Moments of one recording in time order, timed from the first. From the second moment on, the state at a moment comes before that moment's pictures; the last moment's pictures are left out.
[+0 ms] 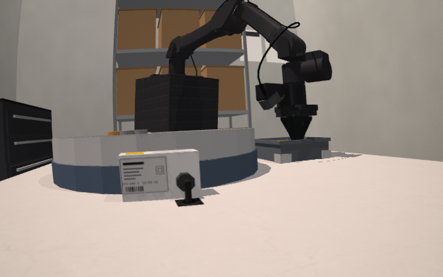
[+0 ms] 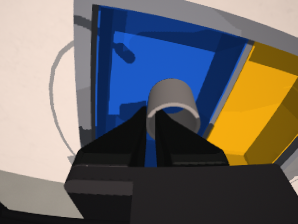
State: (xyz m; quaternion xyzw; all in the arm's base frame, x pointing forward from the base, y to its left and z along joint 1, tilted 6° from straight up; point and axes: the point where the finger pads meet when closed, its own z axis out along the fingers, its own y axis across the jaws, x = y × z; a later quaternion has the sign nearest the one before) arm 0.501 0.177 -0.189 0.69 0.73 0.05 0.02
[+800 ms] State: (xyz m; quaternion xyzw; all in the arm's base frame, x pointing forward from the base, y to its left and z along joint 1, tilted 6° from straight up) arm 0.501 0.177 -0.191 0.69 0.73 0.04 0.02
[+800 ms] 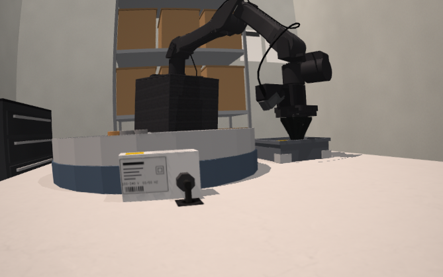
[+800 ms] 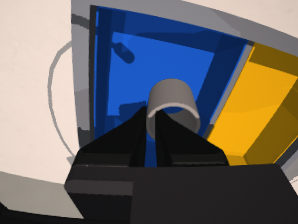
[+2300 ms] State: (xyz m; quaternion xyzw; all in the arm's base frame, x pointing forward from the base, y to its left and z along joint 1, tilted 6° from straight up) arm 0.501 0.177 -0.191 0.69 0.73 0.04 0.02
